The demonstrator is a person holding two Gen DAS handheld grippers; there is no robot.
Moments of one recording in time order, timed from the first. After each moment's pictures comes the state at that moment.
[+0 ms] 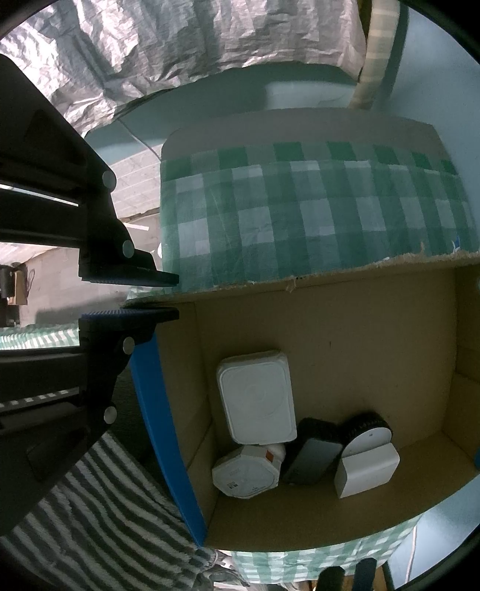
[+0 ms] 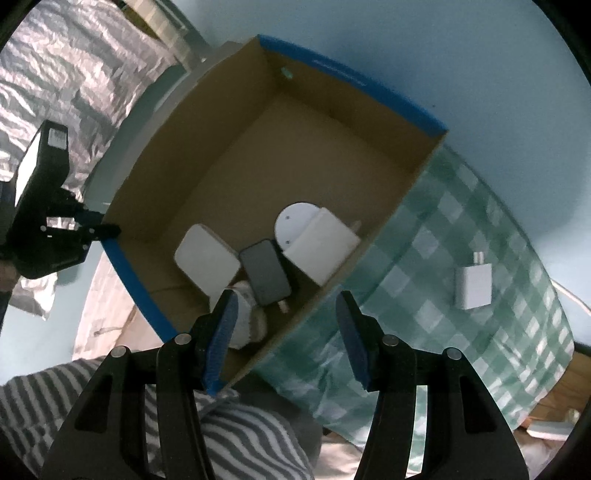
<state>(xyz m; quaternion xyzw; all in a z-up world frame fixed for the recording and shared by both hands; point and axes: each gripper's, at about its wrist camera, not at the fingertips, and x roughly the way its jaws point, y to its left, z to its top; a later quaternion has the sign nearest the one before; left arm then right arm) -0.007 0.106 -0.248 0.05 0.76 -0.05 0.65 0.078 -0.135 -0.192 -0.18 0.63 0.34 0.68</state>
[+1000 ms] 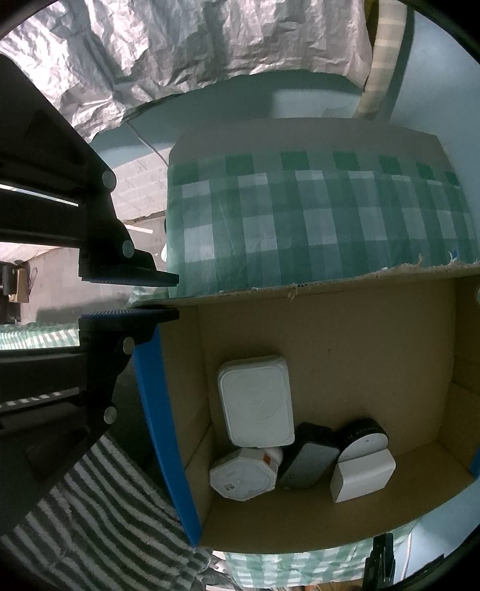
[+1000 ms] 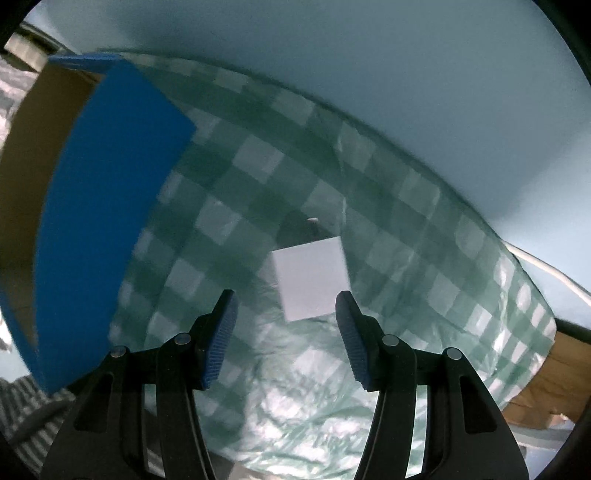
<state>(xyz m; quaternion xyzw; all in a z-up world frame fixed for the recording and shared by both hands) -0.003 0.105 -0.246 0.05 0.76 -0.03 0.64 0.191 -0.264 -0.280 -0.19 0.66 0.23 0.69</state>
